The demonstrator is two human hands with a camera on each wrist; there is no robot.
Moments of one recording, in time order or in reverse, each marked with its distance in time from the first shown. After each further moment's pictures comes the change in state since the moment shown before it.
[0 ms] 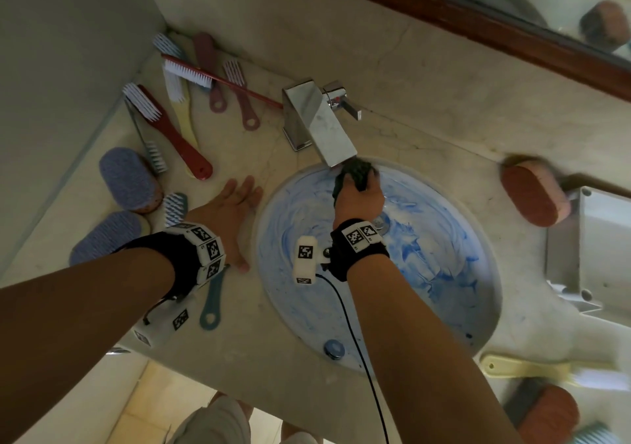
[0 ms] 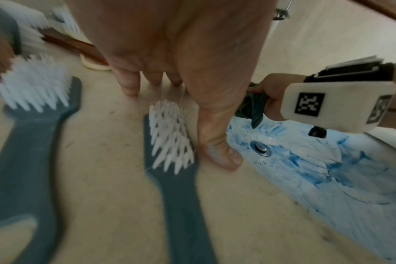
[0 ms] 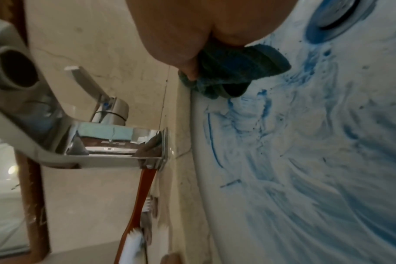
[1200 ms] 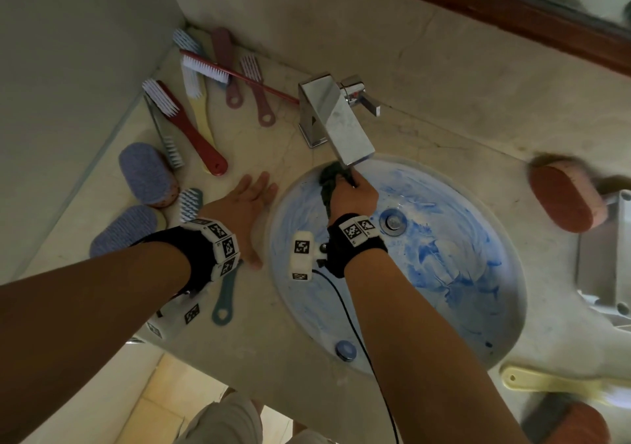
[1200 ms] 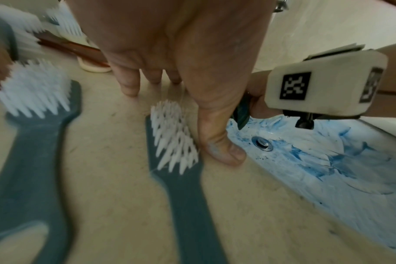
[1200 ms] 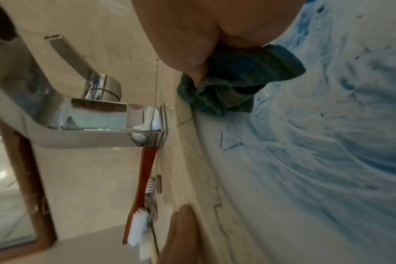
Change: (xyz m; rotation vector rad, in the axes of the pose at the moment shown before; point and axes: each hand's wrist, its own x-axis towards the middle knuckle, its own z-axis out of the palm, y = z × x) left_hand 0.002 -0.004 -0.002 -0.004 -0.015 0.024; right_hand -0.024 -0.008 0.017 -0.014 -0.127 0.090
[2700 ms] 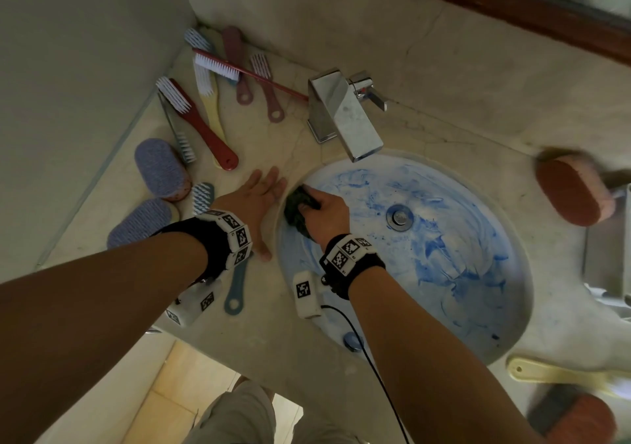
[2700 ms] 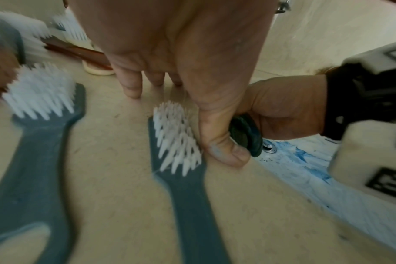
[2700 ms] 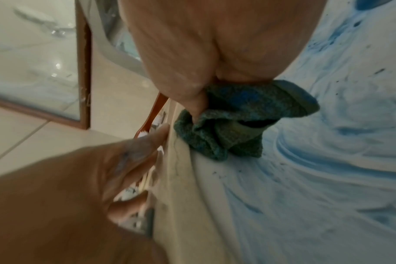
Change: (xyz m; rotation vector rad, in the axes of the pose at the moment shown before) left_hand -0.002 0.001 0.000 0.032 -0.001 0.005; right_hand -0.046 0.030 -0.001 -0.336 -0.549 -0.182
